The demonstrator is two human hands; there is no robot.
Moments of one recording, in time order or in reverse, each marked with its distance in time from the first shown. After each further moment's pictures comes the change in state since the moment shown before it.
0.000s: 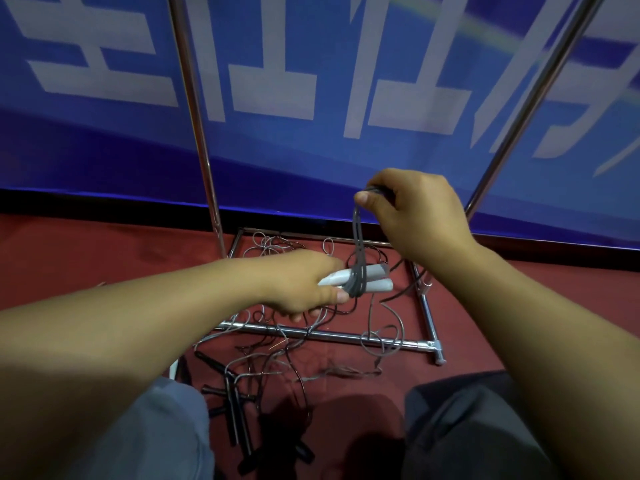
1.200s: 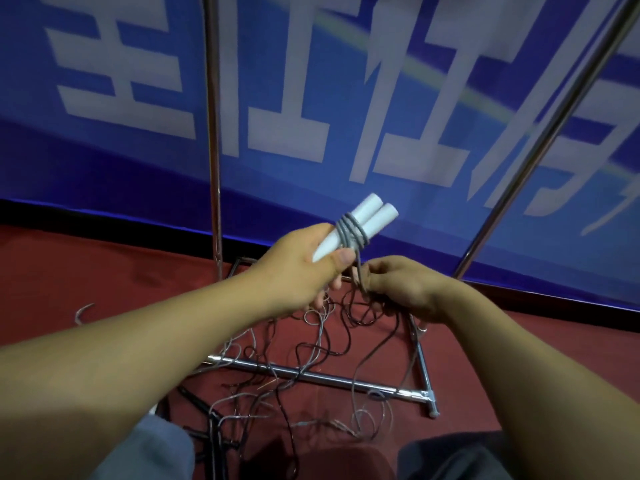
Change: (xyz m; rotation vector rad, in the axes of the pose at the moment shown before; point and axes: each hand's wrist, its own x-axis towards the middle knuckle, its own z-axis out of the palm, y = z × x) left_hand -0.023 0.008 -0.030 -0.568 0.577 0.283; right_hand 0.014 0.024 0.034 0.649 -0.730 0.445
